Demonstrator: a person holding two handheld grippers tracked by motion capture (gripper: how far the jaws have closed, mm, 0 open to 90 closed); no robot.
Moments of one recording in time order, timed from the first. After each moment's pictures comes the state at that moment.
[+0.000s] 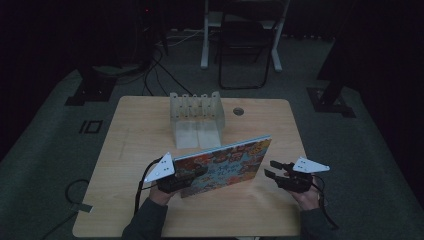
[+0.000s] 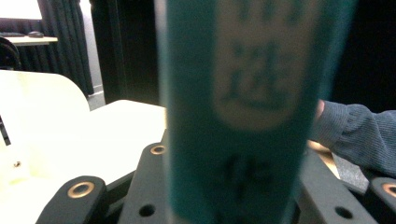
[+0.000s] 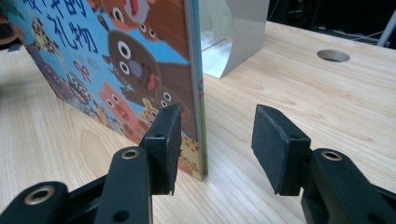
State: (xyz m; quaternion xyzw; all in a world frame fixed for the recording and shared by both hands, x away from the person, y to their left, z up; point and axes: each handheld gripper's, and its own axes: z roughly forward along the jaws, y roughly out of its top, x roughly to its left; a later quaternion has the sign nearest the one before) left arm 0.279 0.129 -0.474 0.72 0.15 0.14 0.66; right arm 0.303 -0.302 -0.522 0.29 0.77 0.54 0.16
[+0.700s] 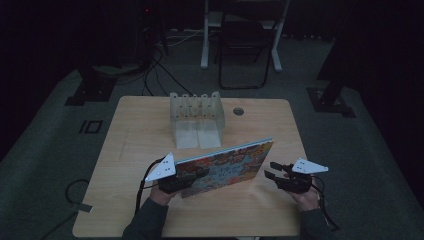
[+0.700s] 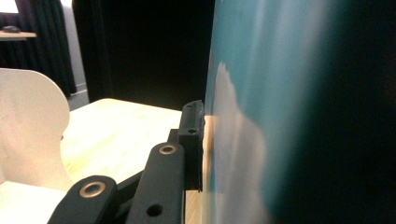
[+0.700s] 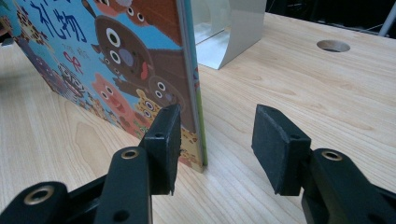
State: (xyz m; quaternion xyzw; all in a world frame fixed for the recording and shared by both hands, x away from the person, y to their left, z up) left arm 0.280 0.125 -0.477 0.73 0.13 0.13 0.65; right arm 0.304 -0.303 -0.528 0.30 0.78 0.53 0.16
